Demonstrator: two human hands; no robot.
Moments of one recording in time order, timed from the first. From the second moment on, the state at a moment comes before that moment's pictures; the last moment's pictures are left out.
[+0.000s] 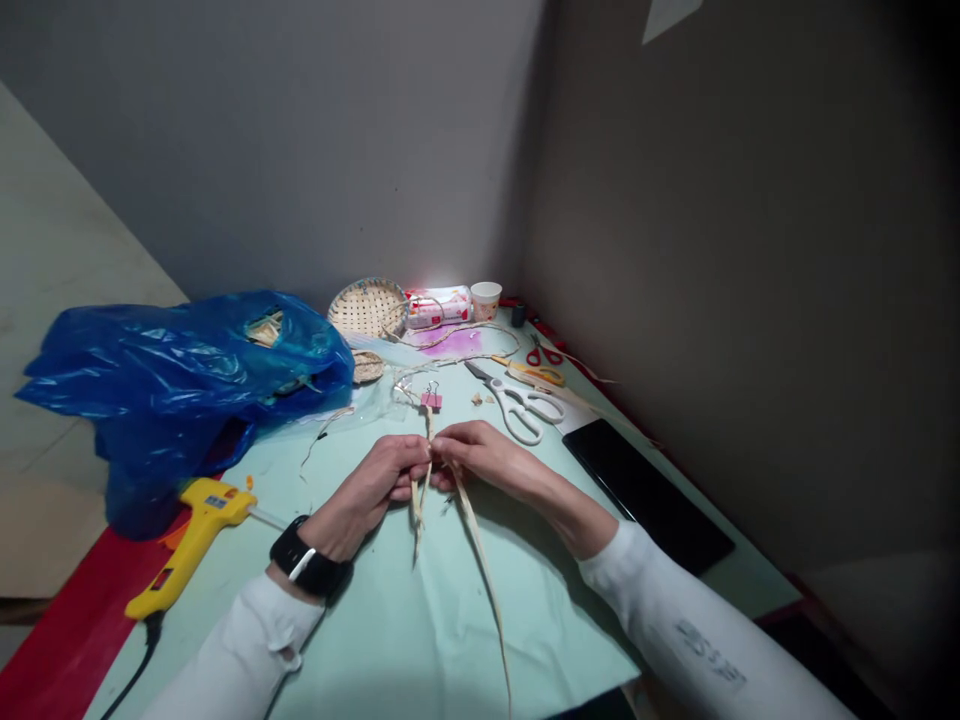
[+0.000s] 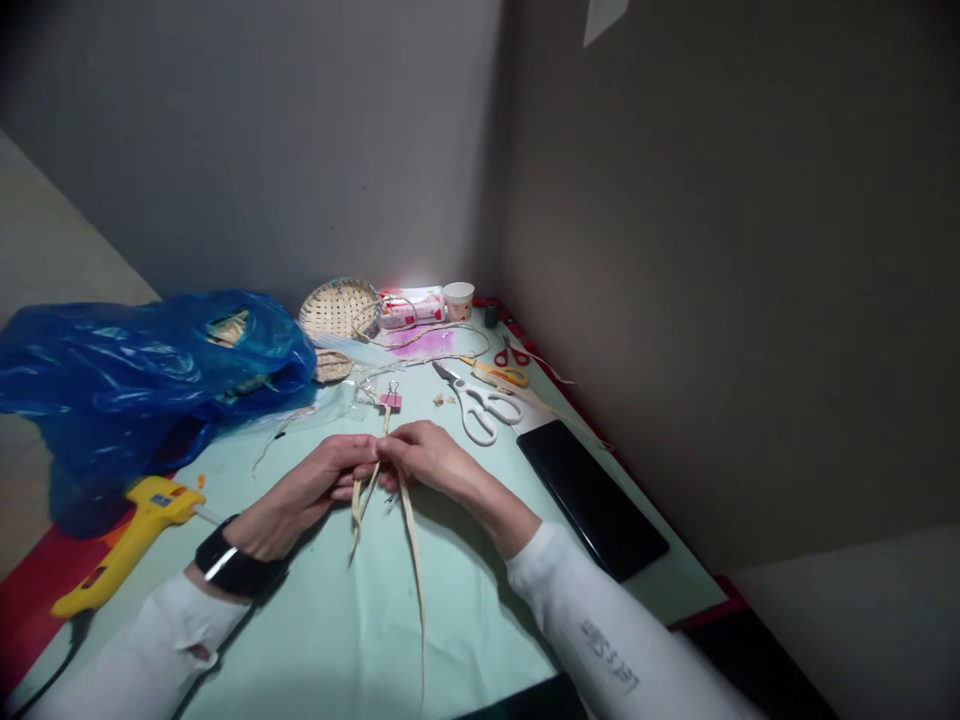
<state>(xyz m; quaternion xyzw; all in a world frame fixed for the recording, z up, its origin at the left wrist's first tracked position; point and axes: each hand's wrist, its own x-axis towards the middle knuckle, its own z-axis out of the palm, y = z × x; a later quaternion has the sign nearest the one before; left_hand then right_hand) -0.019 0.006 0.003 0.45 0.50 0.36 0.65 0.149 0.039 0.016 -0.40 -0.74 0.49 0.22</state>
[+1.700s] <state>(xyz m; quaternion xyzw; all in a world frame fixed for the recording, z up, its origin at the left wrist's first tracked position) -0.010 0.008 0.018 0.48 0.51 0.30 0.64 0.150 0.033 -0.004 -0.37 -0.62 0.64 0.27</state>
